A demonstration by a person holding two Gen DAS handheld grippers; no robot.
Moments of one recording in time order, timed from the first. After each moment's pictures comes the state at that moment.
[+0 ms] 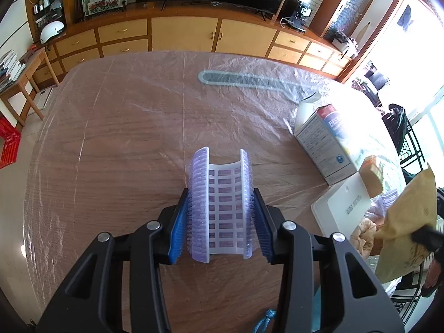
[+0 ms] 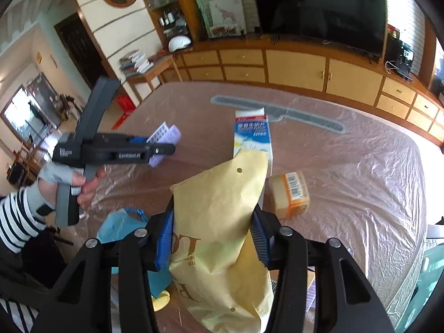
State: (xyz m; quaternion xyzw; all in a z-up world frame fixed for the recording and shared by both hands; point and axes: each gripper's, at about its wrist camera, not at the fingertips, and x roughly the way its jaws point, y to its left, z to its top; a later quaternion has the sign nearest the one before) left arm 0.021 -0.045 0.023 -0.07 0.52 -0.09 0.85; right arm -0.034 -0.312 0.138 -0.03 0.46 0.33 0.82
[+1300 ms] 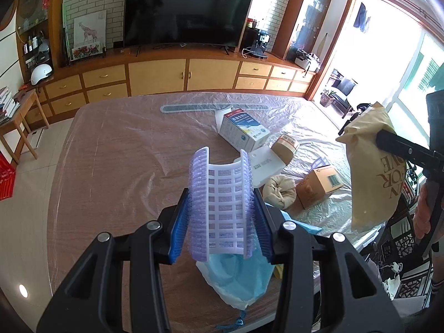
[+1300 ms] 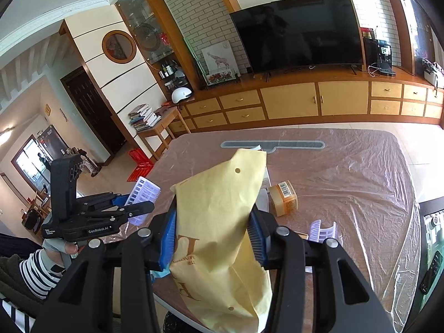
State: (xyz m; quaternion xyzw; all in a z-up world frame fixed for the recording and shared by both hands) left arm -0.104 -0.084 0.100 -0.04 0.42 -0.14 0.89; right arm -0.069 -0.375 0.179 0.08 0.38 0.33 0.86
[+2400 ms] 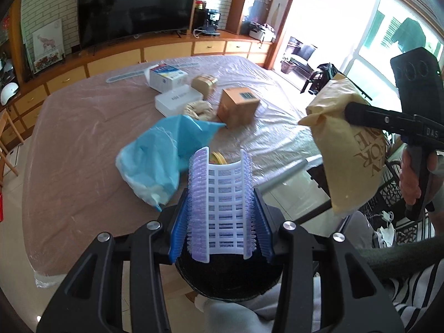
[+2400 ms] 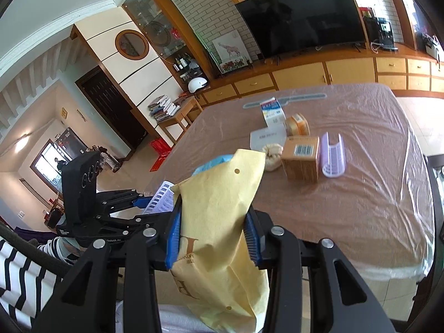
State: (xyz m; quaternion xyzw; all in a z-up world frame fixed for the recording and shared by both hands) left arm -0.231 -0.142 0.086 0.02 0.45 -0.25 0.86; right arm -0.192 -0.418 0.160 0.13 0.41 0.36 0.83
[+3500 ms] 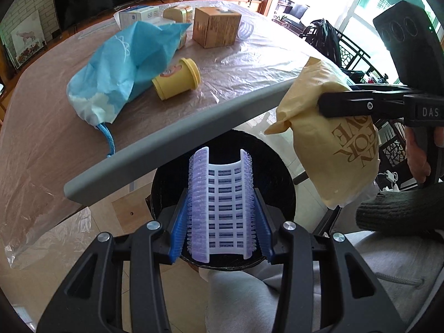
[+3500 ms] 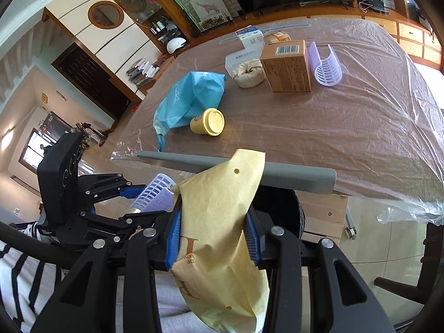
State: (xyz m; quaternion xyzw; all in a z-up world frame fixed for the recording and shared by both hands) left arm -0.263 -0.172 0.007 0.08 0.52 -0.26 0.81; right arm -0.217 -0.400 0.076 0.10 0.51 0.33 0.79
